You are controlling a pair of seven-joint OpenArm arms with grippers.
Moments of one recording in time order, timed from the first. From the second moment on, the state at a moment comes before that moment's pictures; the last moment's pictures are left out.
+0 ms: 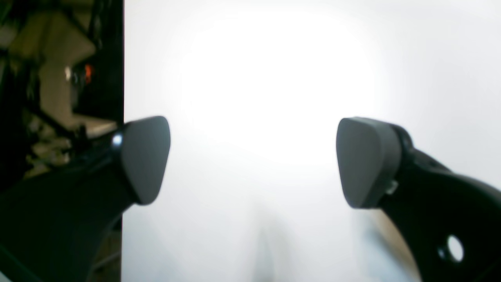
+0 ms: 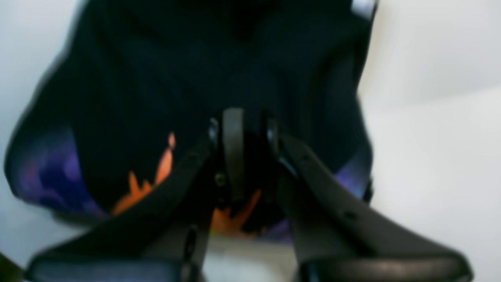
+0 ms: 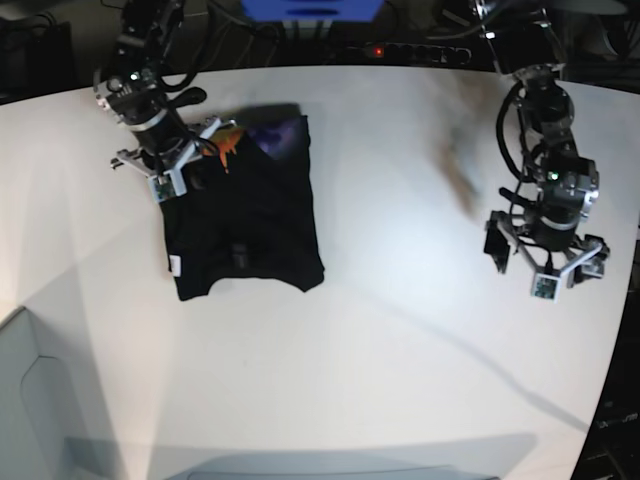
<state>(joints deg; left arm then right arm) 1.5 -14.6 -20.6 107.0 4.9 -23.6 49.8 -23.4 -9.6 19.4 113.3 -1.1 38.4 -39.8</state>
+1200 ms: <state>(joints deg) 14.8 -13.3 -30.7 109.6 4.5 -23.8 49.0 -32.4 -6.1 6.4 101.9 7.8 38.9 -27.2</state>
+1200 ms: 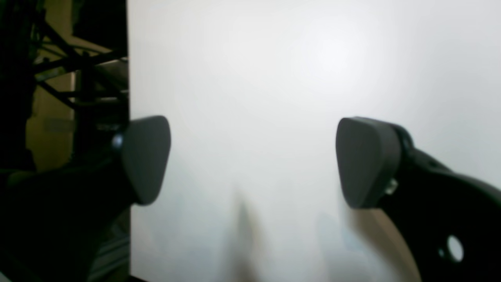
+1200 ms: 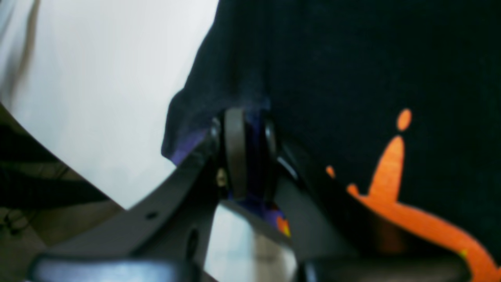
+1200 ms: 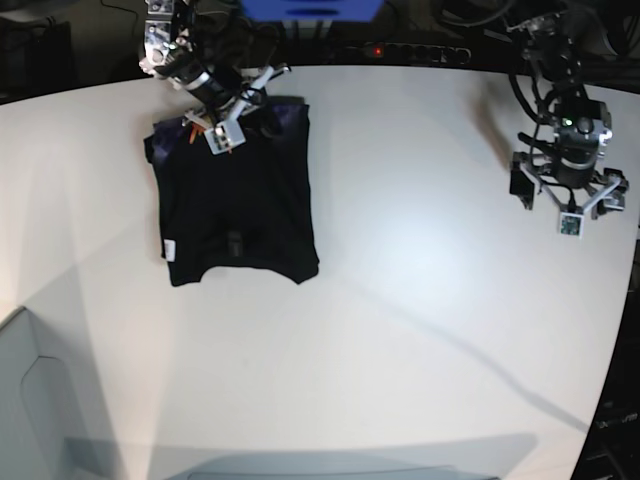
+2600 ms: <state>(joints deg) 40.2 -6.1 -46.9 112.1 -21.4 -23.6 49.1 -39.4 -1.8 35.3 113.1 21.0 38.9 -25.5</state>
